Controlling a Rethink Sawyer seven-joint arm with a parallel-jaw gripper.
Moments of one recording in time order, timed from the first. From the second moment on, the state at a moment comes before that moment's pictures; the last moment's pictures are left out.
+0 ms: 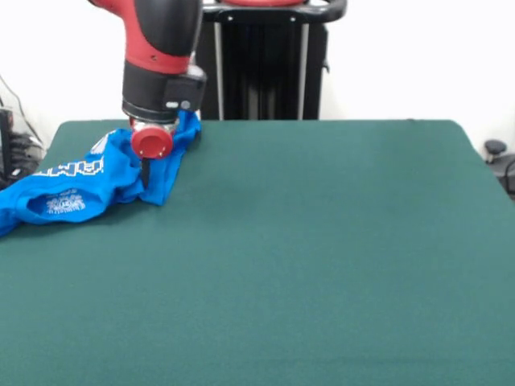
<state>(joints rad) -0.48 -0.50 -0.11 1.96 0.17 -0.07 2.42</state>
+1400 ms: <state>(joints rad) -0.61 -0.75 0.15 1.91 0.16 0.51 2.42</state>
